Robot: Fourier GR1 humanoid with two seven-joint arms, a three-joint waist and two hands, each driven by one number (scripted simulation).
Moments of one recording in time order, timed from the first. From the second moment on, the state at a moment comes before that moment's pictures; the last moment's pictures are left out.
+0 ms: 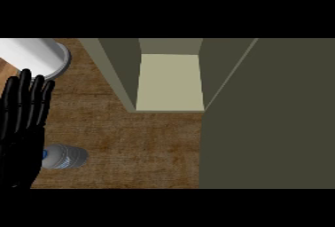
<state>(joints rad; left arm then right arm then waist) 0.00 0.08 -0.01 -2.10 0.02 0.01 0.00 0.01 -0.05 -0.01 -2.10 -0.01 0.02 0.04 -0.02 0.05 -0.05</state>
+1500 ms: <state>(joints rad) 0.73 0.01 0.16 -2.38 0.39 -0.18 0.01 0.57 -0.08 0.09 -2.44 -0.17 0.24 0.07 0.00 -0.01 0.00</state>
